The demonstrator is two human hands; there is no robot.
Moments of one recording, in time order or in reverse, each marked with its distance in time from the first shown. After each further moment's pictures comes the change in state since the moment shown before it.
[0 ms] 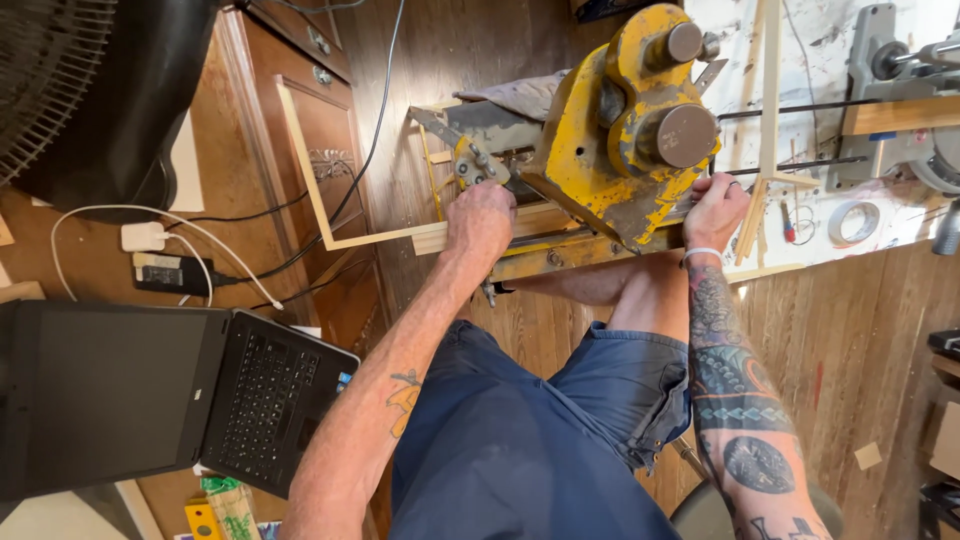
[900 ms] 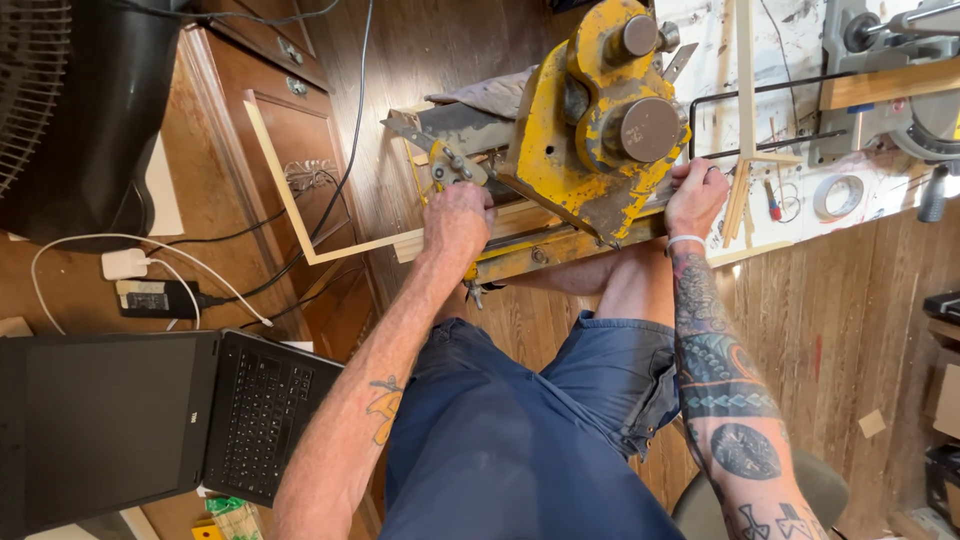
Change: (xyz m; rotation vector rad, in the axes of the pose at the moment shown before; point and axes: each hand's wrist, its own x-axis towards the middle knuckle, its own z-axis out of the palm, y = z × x) left_hand -0.005 0.010 -0.032 -0.032 -0.118 -0.055; right_hand -0.002 -0.006 -0.002 0.011 0.027 0.055
